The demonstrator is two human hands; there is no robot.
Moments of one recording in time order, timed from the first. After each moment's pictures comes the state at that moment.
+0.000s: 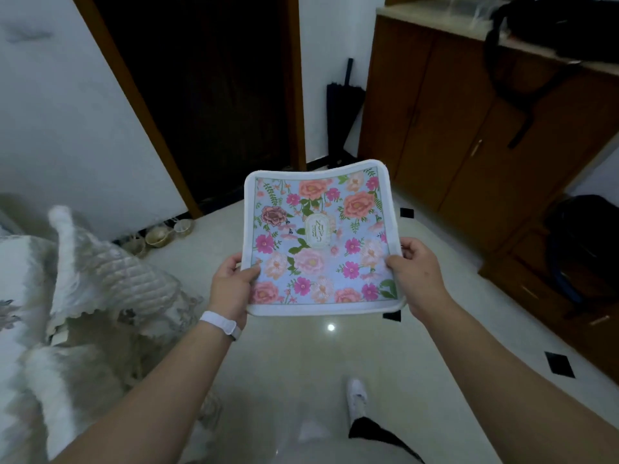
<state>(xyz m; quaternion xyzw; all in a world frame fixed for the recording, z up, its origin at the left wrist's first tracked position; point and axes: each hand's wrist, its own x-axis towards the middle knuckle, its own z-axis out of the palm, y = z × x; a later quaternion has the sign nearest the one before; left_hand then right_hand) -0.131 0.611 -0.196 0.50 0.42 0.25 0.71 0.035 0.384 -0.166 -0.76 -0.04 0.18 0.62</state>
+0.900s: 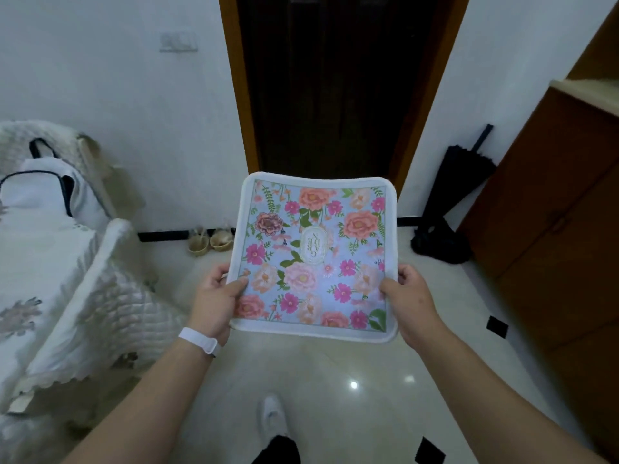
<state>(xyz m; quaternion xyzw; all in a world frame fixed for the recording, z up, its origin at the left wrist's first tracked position) 0.000 0.809 -0.164 0.40 0.47 0.43 0.66 0.254 0.676 -0.157 -0.74 -0.21 0.32 0.55</state>
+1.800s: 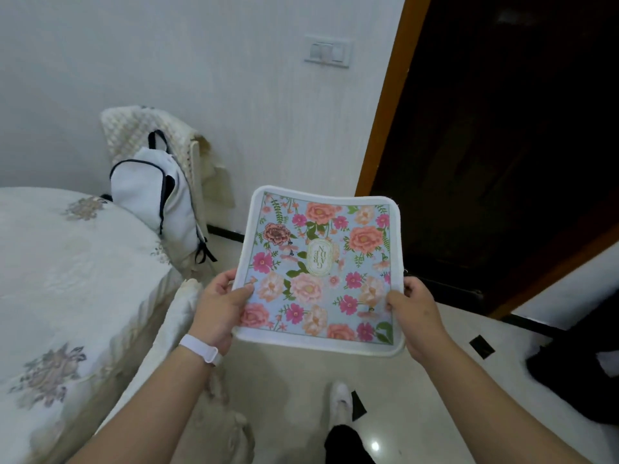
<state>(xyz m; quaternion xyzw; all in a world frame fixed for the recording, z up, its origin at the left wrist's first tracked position) -0.077 1.164 -0.187 0.29 0.56 0.51 0.59 0.213 1.135 -0.165 -0.72 -0.34 0.42 0.43</state>
